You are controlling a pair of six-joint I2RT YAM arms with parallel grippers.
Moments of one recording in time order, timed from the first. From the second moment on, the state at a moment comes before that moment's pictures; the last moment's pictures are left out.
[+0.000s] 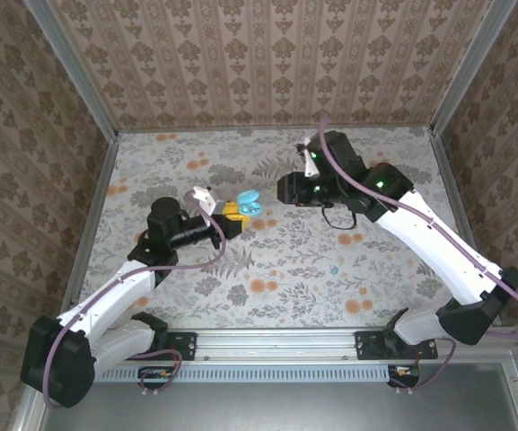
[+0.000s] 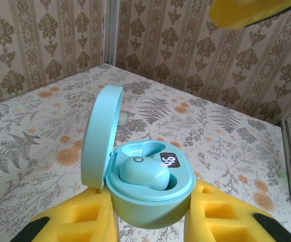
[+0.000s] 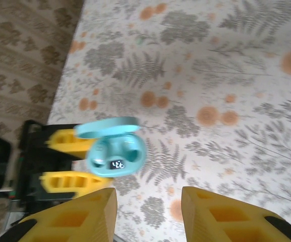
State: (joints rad) left arm -0.49 1.01 0.55 0.29 0.70 -0.05; right arm 0.66 1.39 1.61 -0.97 -0.08 0.62
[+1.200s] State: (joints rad) left arm -0.48 0.99 0.55 0.26 0.71 -0.07; right arm 0.41 1.36 0.74 -0.81 -0.08 0.70
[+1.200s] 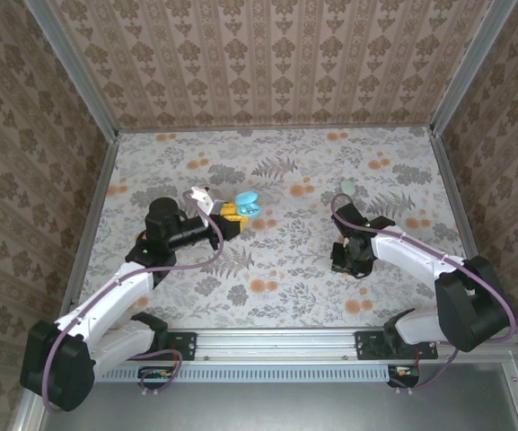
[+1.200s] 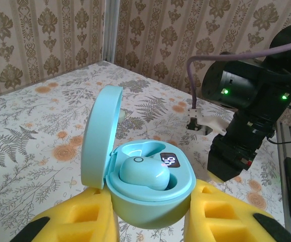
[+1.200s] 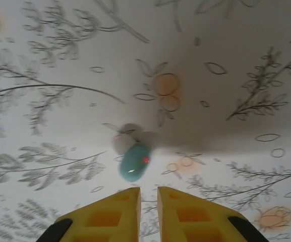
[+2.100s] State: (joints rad) left arm -0.48 0.94 0.55 0.23 0.70 -0.07; right arm 0.36 1.57 0.84 -0.76 -0.06 0.53
